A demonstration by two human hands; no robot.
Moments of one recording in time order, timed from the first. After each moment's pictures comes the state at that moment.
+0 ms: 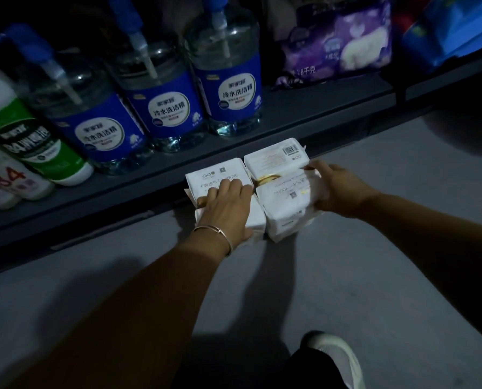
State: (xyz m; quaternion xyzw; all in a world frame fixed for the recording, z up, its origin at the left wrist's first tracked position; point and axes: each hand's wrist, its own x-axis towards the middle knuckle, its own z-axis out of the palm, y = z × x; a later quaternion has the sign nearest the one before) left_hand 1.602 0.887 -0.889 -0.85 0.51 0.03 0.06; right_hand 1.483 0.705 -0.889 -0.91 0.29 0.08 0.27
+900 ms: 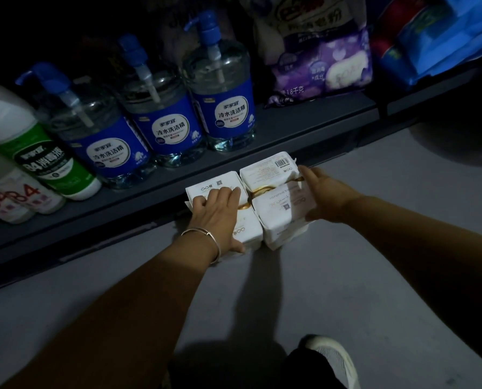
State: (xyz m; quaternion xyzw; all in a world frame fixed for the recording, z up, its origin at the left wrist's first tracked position) left_hand 1.600 0.898 -0.865 -0.86 0.49 0.04 0.10; right_hand 1.481 0.718 -0.860 -0.92 0.29 0.12 0.23
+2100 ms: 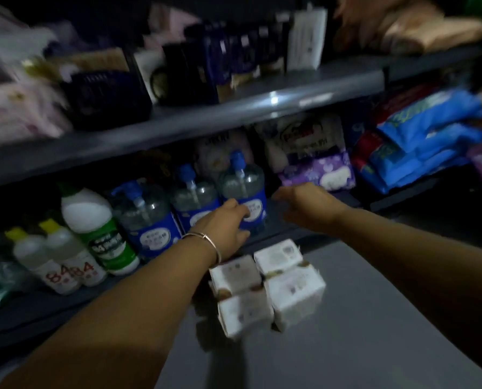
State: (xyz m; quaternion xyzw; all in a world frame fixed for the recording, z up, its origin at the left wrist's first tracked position) left_hand 1.629 0.884 -0.687 -0.85 0.52 0.04 -0.05; right_hand 1.522 0.725 -0.682 -0.98 0.16 -0.07 0.13
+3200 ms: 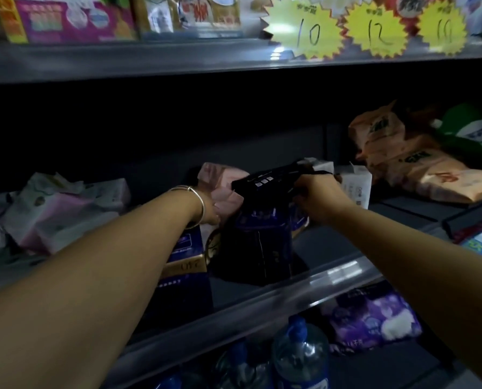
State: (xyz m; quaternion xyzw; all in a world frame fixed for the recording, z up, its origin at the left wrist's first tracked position) left_hand 1.854 0.816 -0.412 -0.92 0.39 -0.01 0.10; right_hand 1.724 0.645 -0.464 -0.91 0.26 -0.31 0.11
